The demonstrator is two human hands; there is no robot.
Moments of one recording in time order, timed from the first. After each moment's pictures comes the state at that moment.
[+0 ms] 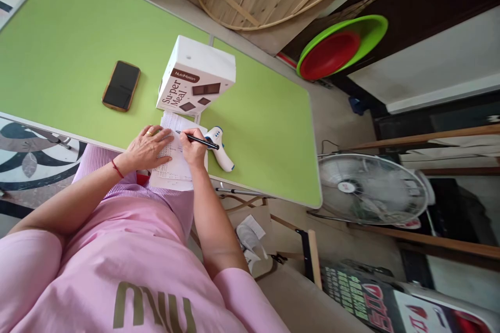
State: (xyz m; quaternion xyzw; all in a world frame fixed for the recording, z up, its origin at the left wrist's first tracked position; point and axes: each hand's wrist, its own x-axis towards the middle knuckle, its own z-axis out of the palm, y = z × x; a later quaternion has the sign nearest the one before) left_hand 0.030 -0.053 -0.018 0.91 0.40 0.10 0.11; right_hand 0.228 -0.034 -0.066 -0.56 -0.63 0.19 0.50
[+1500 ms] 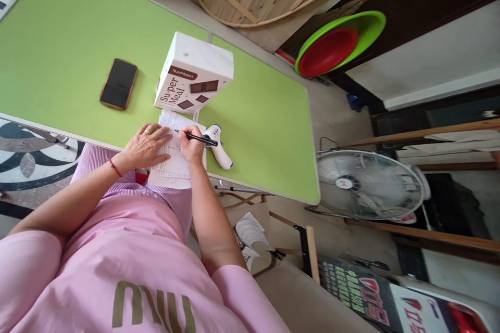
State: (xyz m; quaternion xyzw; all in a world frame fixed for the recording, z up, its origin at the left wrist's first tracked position) left_hand 0.029 -0.053 -0.020 0.90 0.40 0.11 0.12; right_hand 0.226 -0.032 -0.067 -0.59 -0.62 0.20 0.48
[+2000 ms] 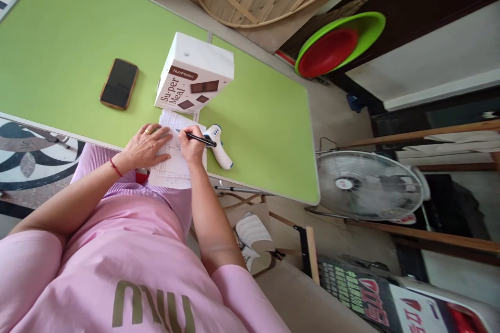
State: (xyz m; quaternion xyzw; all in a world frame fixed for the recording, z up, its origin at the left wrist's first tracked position) left_hand 0.029 -0.052 -0.020 0.90 0.40 0.12 0.12; right_hand 0.225 -0.032 -0.065 -0.59 -0.61 0.20 0.49
